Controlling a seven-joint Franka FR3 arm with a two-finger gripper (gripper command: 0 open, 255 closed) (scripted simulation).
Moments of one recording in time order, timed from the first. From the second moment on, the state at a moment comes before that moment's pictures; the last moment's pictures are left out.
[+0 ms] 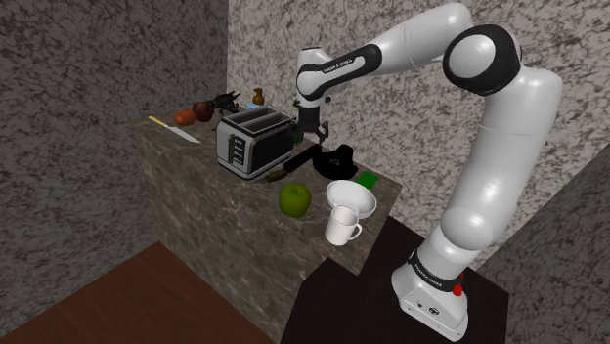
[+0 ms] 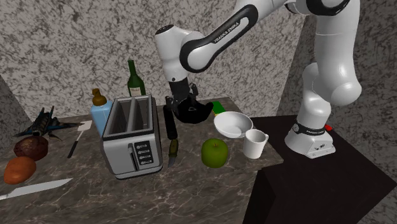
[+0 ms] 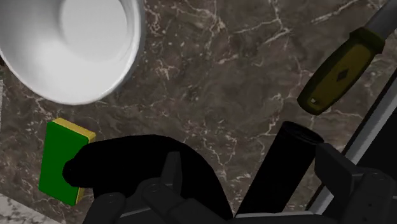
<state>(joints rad) -0.15 0.26 0.06 -1.92 -0.13 2.01 0.97</state>
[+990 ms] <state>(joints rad) -0.20 0.74 -0.03 -1.46 -0.08 2.01 1.21</state>
